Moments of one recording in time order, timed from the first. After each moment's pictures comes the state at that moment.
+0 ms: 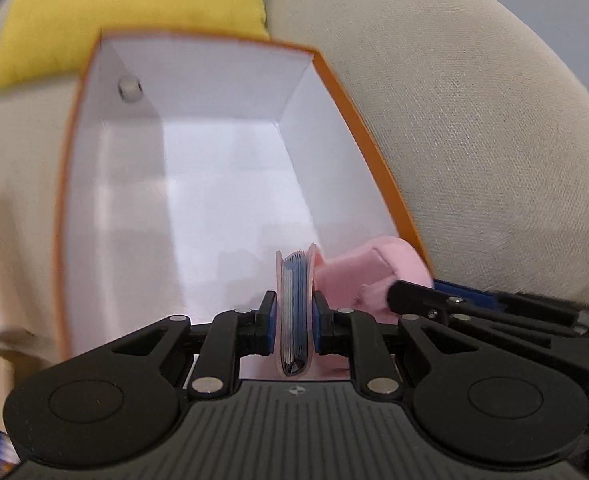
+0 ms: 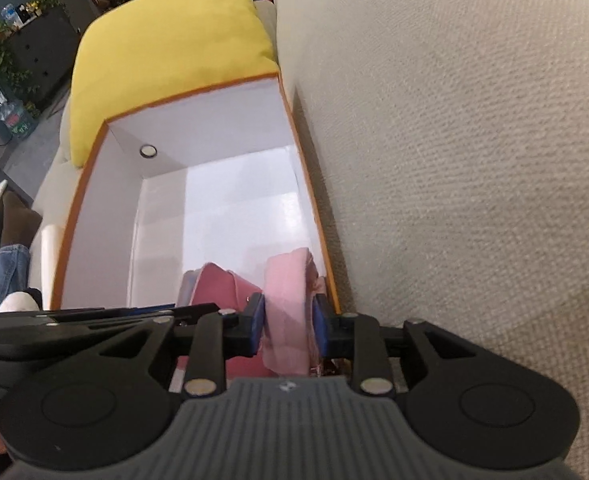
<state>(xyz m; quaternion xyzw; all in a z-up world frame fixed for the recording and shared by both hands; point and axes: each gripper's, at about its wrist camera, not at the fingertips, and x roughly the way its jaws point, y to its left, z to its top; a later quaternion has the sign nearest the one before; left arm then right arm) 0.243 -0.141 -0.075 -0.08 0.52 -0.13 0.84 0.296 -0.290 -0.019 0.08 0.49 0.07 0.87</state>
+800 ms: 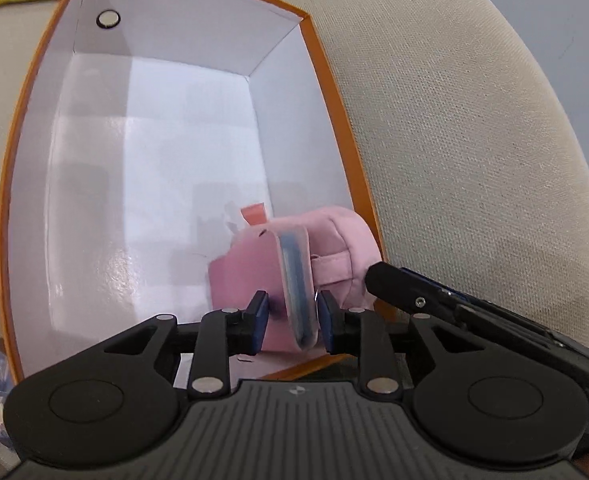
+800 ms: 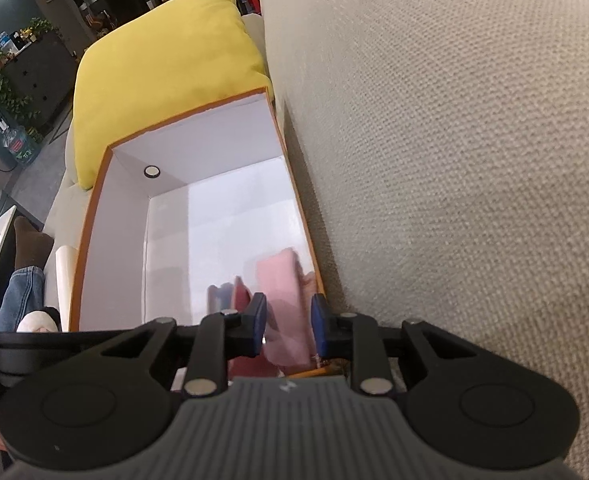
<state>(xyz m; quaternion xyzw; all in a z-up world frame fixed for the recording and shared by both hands) 0.249 -0.130 -0.090 -0.20 0.58 -0.19 0.77 0.288 -0.306 -0.008 0.12 0.48 0.06 0.87</state>
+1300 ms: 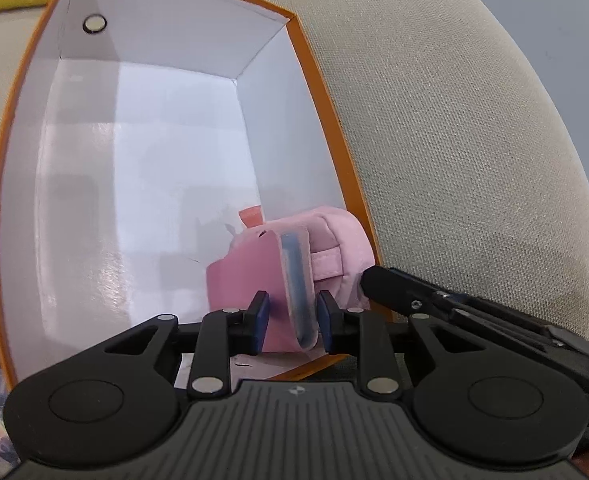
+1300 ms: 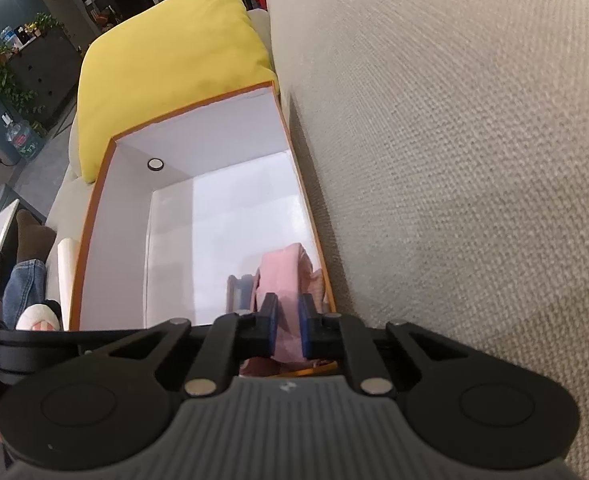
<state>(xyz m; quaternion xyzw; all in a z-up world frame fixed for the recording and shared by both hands) 0.248 -0.129 -0.091 -0.19 0.56 -0.21 0.78 0.289 -0.296 -0.011 0.11 0.48 0.07 0.87</state>
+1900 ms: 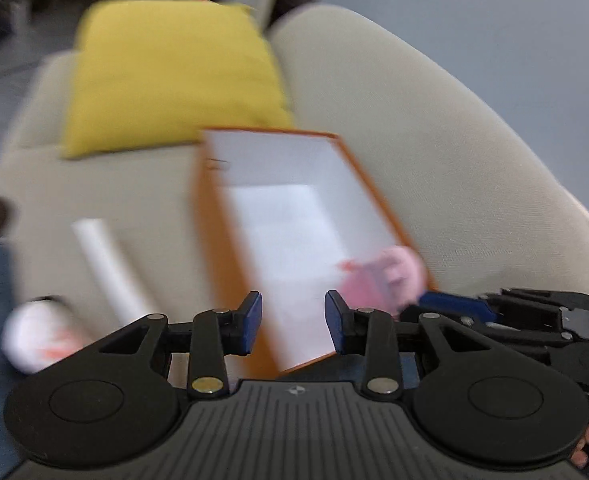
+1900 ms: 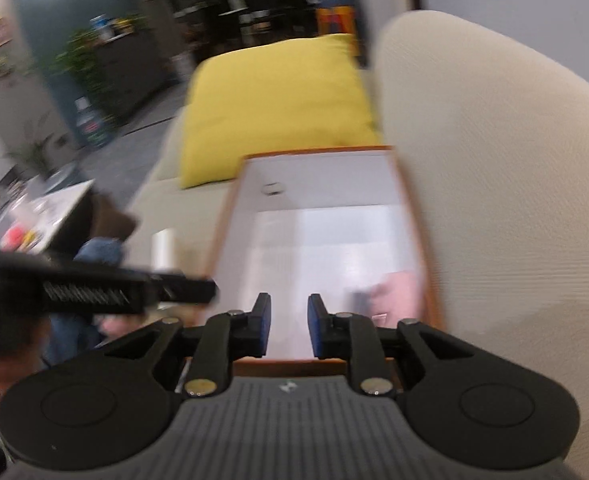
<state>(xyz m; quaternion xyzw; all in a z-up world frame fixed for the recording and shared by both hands) 0.151 -0.021 0.035 -0.06 0.45 -0.13 0.88 0.211 -0.231 0.047 0.05 0.39 0.20 0.90</state>
